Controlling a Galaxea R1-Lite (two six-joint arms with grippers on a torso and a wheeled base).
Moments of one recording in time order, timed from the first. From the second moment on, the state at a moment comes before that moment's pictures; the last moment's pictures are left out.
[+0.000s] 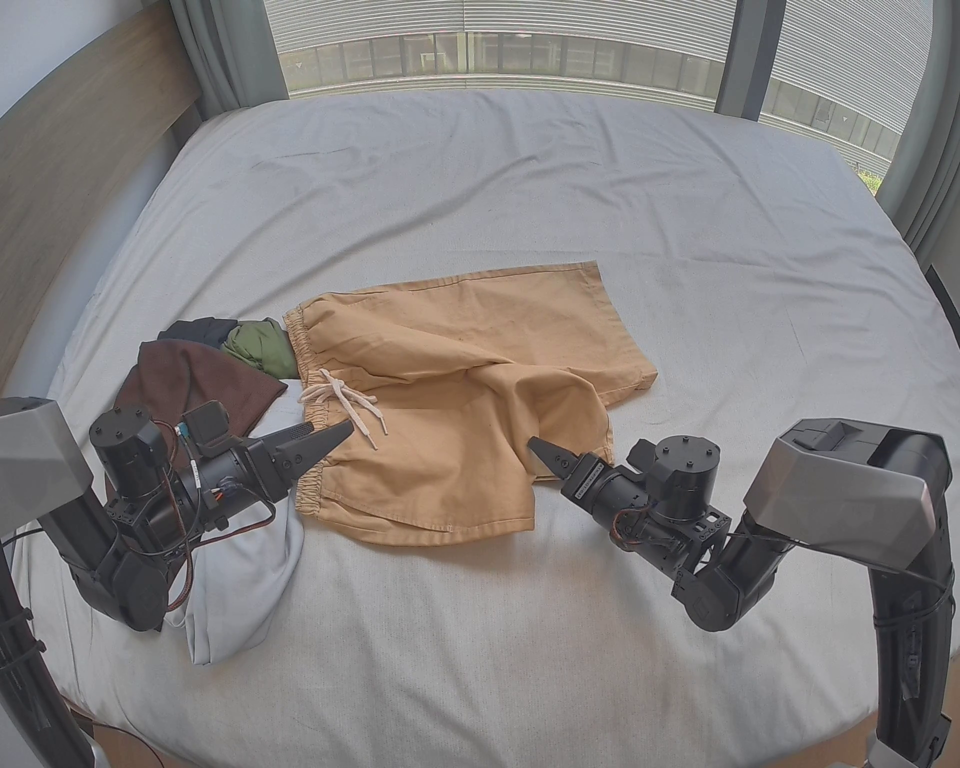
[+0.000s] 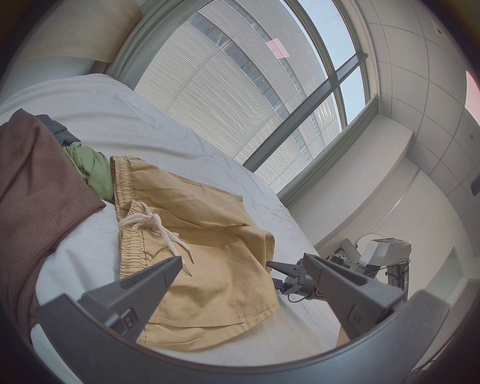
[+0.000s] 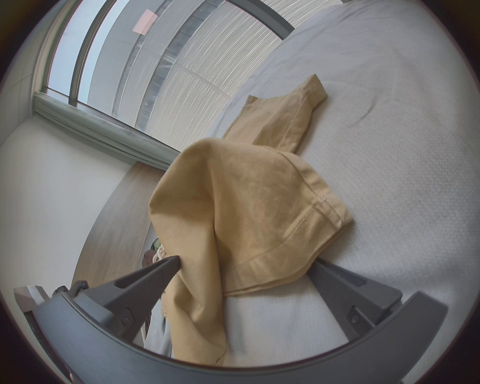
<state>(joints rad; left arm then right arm) -0.13 2.03 -0.51 -1.54 -0.63 -0.47 0.51 2.40 -0.92 -1.35 0.01 0.83</state>
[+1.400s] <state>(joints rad) -0.13 2.03 -0.50 -1.54 -0.63 -0.47 0.39 2.23 -0.69 -1.37 0.02 0.76</state>
